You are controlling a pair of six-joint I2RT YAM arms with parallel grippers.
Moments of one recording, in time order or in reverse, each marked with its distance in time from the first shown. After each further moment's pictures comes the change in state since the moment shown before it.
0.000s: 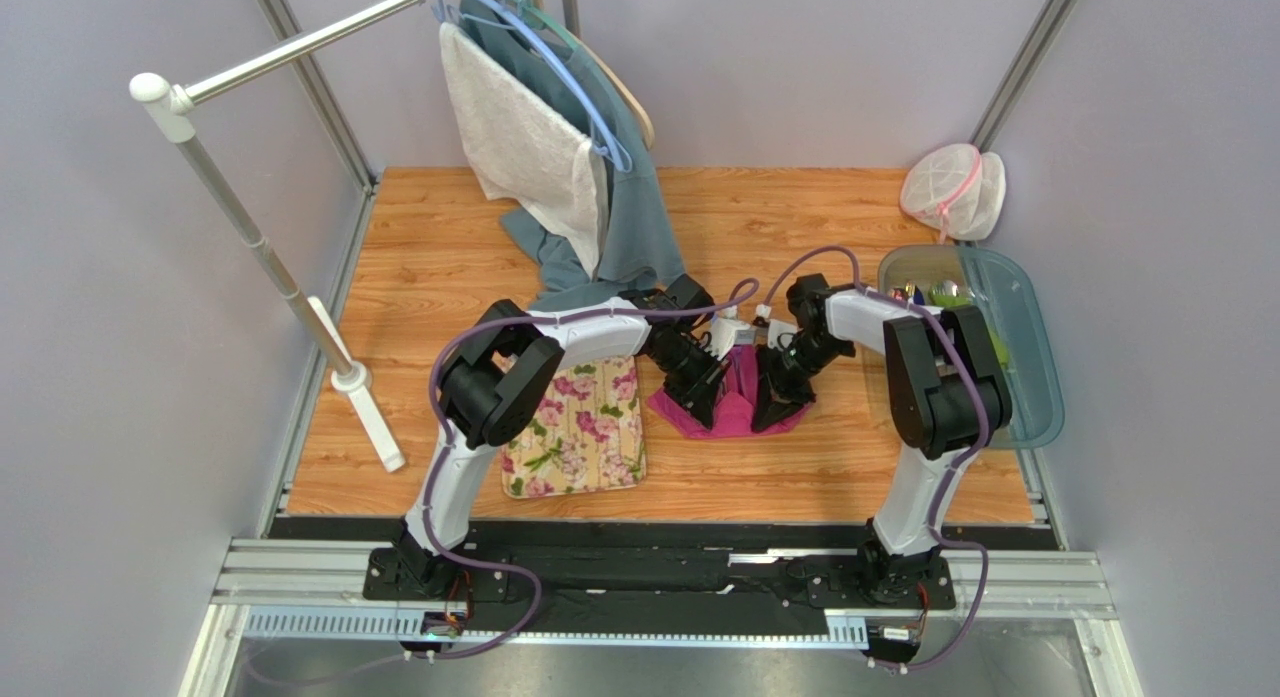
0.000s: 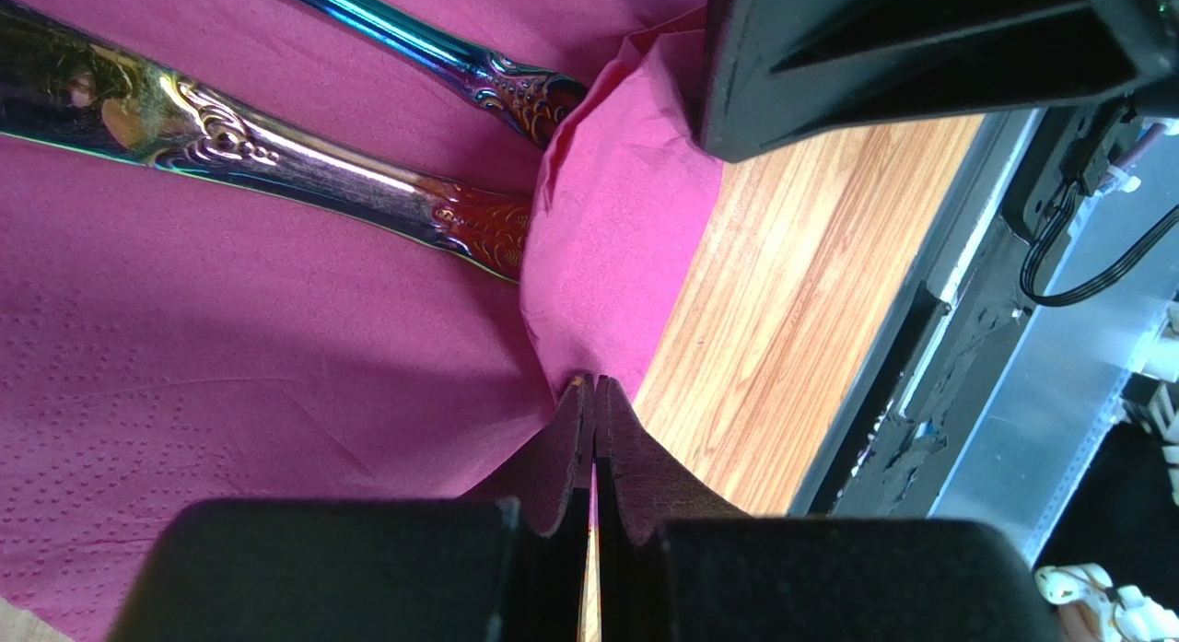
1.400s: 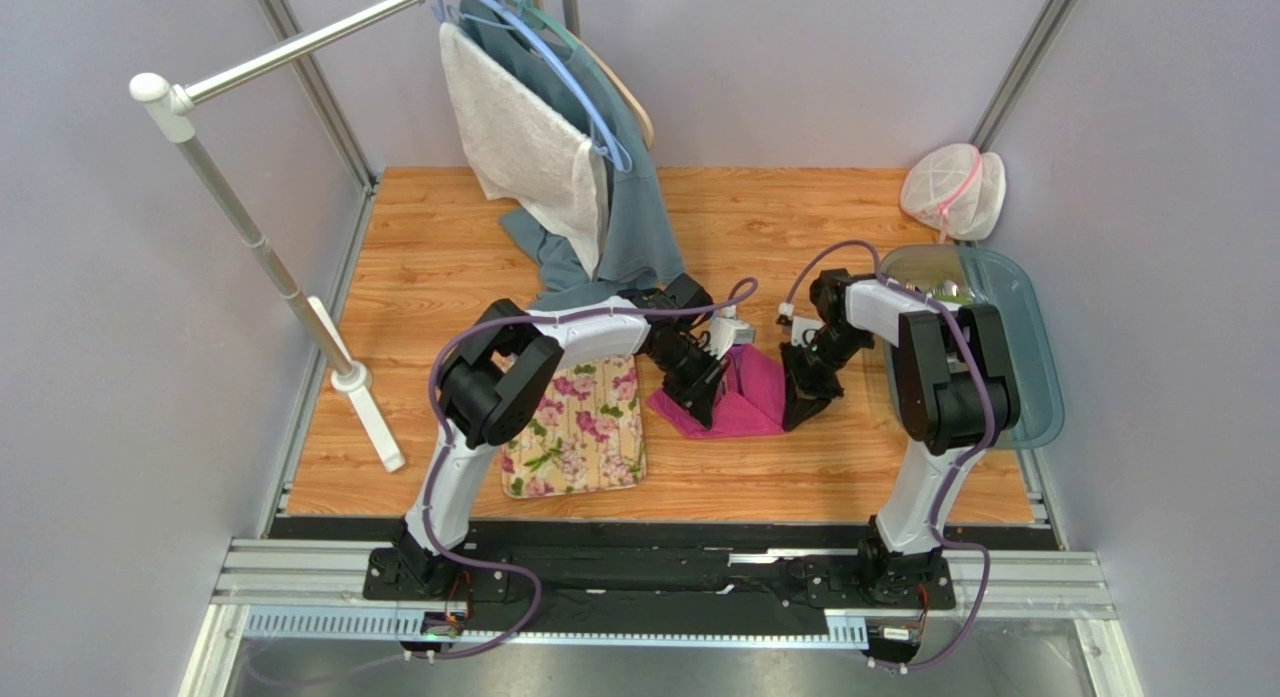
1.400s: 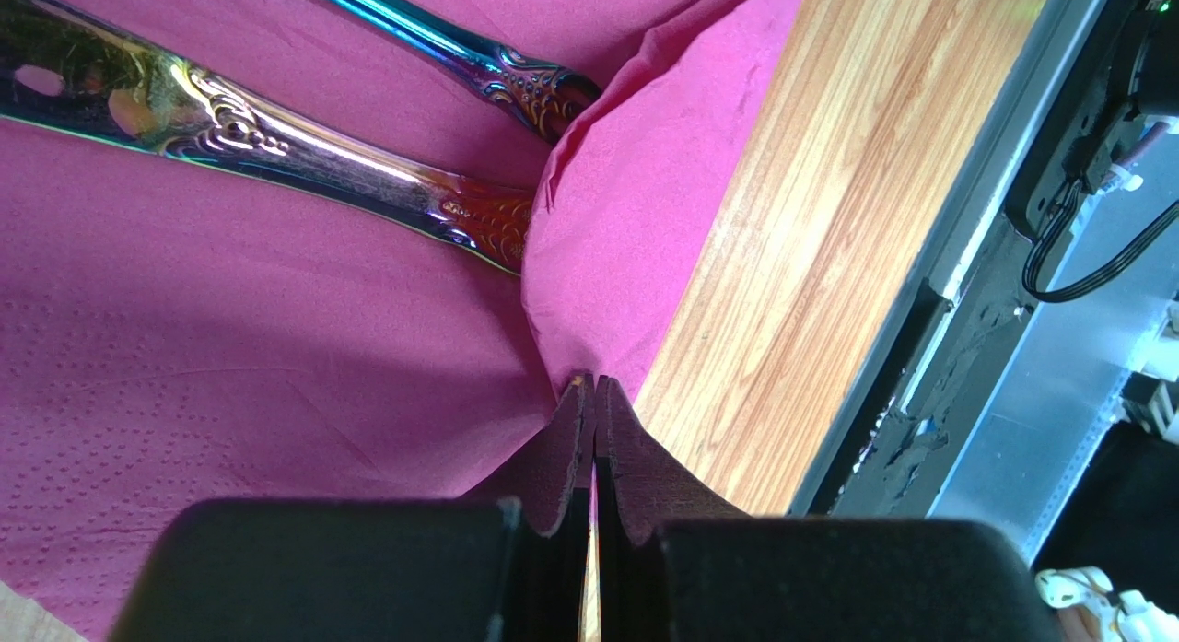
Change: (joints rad) left arm 0.009 0.000 0.002 -0.009 -0.005 0.005; right arm -0.093 0.012 0.047 -0.128 0.150 -0.098
